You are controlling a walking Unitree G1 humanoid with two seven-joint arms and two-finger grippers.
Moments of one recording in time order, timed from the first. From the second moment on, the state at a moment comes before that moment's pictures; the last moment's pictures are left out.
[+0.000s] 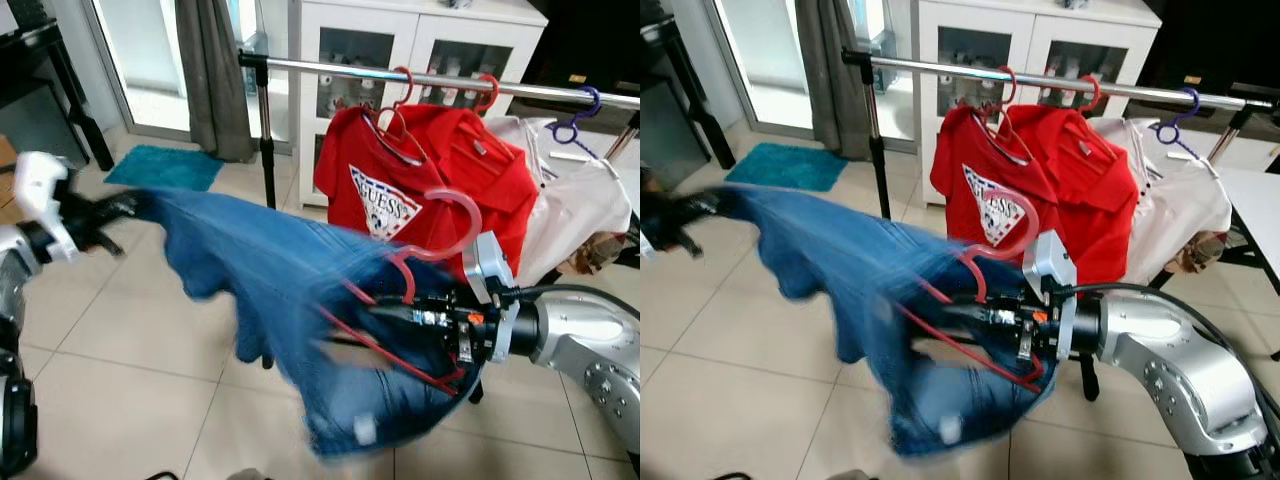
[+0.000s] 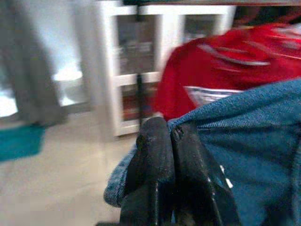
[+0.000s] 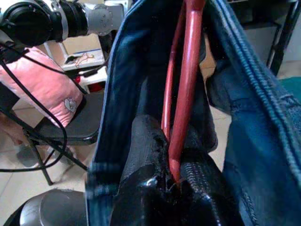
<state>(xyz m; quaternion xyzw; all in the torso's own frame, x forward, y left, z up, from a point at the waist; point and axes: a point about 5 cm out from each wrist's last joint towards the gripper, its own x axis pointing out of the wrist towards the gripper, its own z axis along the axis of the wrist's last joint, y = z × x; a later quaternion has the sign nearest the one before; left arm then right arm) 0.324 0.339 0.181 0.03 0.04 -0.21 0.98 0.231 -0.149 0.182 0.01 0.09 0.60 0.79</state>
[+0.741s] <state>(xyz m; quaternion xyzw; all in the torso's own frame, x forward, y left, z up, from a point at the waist) 0.311 0.348 0.116 -0.02 0.12 0.02 0.99 0.231 -0.145 0.179 0.01 0.10 0.61 0.78</state>
